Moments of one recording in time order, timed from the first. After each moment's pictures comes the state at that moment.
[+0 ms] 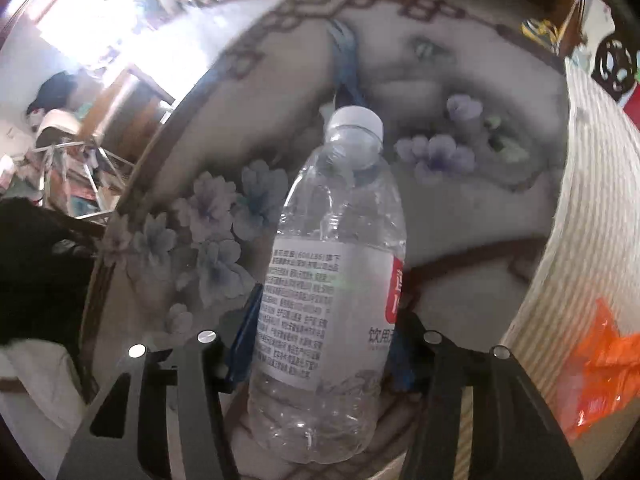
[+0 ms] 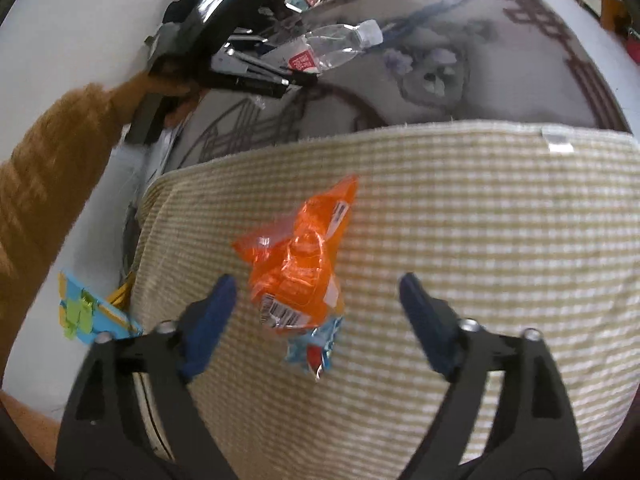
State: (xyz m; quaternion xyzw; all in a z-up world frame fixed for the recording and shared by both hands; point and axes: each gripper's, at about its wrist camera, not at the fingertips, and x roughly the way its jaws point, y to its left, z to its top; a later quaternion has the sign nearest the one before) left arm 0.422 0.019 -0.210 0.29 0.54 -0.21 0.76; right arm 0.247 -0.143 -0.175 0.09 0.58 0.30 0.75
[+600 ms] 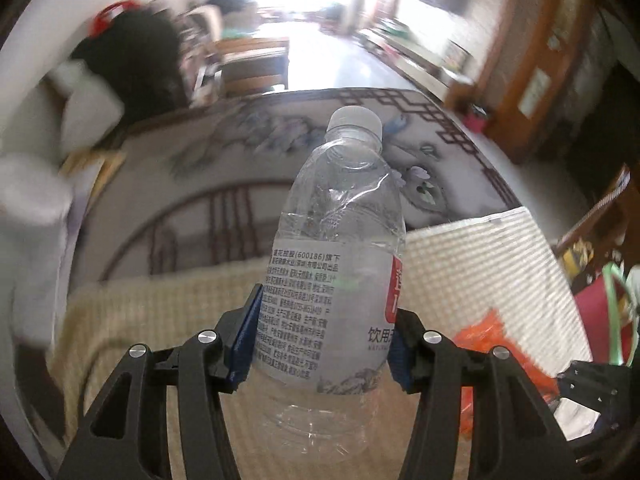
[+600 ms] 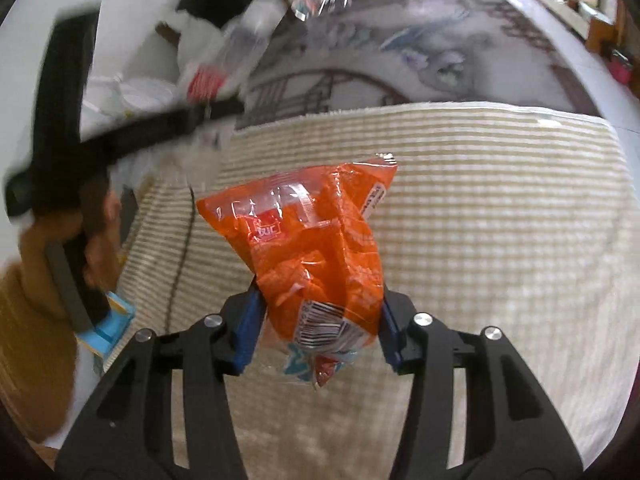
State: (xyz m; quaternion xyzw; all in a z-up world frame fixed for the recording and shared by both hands) left arm 0.202 0.068 -0.140 -0.05 0.48 -0.03 0.88; right arm 0.153 -0.136 -0.146 0.08 0.54 0.27 0.79
